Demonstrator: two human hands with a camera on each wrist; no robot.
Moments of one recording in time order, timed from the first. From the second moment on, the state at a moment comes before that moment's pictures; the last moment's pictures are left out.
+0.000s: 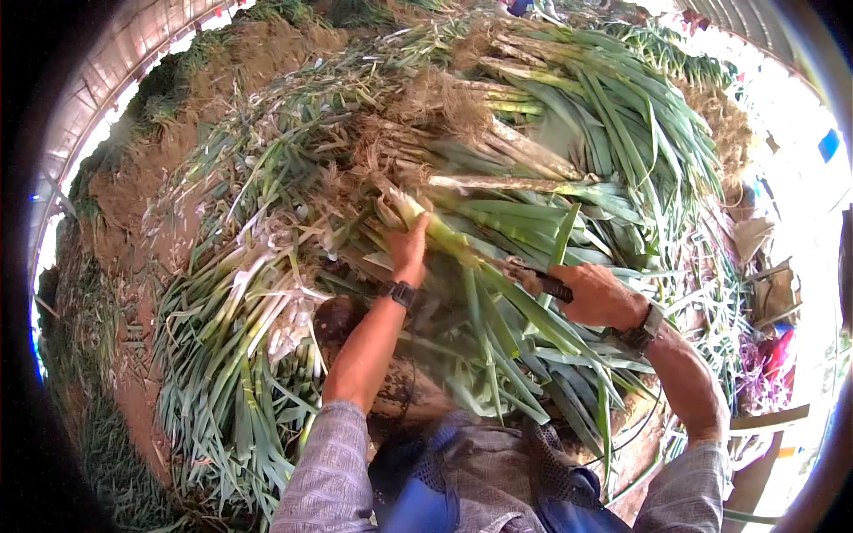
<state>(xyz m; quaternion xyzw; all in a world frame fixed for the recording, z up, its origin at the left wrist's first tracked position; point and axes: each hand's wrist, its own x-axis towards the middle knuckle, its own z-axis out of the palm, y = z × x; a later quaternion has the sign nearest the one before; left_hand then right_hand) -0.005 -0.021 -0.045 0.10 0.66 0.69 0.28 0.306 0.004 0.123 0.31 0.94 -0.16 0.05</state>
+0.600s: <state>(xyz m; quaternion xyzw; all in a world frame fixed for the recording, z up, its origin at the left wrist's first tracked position) 0.012 -0.030 -0.048 0.12 0.70 0.65 0.27 0.311 0.006 0.128 0.30 0.94 -0.15 0.07</state>
